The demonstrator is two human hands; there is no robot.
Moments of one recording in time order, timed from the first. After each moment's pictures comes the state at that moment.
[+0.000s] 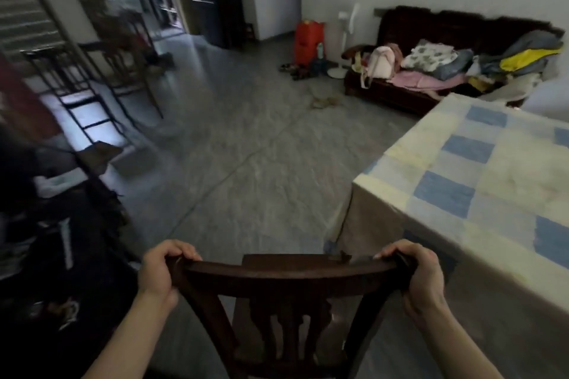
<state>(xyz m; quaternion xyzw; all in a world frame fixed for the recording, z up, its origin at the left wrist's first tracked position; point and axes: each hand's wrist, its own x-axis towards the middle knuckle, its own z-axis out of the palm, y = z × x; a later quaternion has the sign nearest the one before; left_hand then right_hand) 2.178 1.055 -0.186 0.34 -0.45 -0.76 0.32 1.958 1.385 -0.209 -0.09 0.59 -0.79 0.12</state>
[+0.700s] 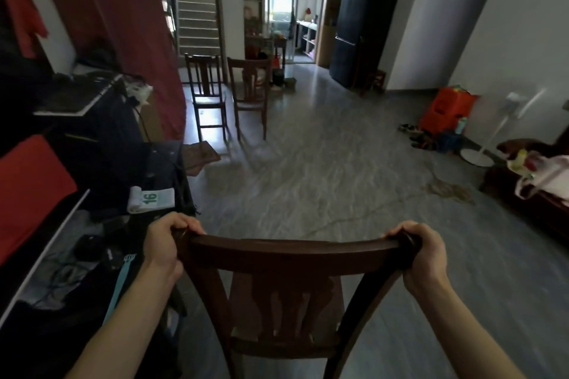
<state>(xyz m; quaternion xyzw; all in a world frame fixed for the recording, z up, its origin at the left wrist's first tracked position) 2.065 0.621 -0.129 0.40 -0.35 -0.67 0.53 1.724 0.808 -0.126 -0.22 0.52 -0.77 0.29</state>
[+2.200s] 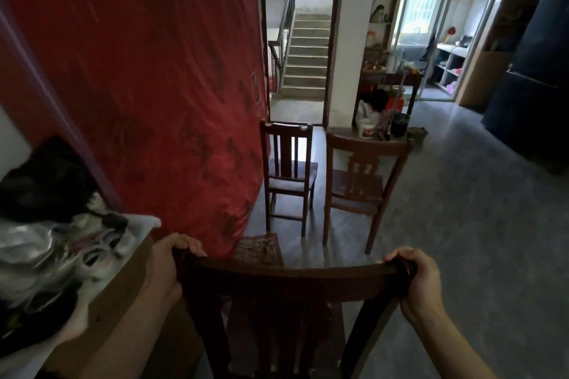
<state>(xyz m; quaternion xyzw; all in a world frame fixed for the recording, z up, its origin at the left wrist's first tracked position) 1.823 -0.602 -0.139 0.31 -0.20 -0.63 0.68 1.432 -0.558 -0.167 -0.28 0.44 -0.71 0.47</state>
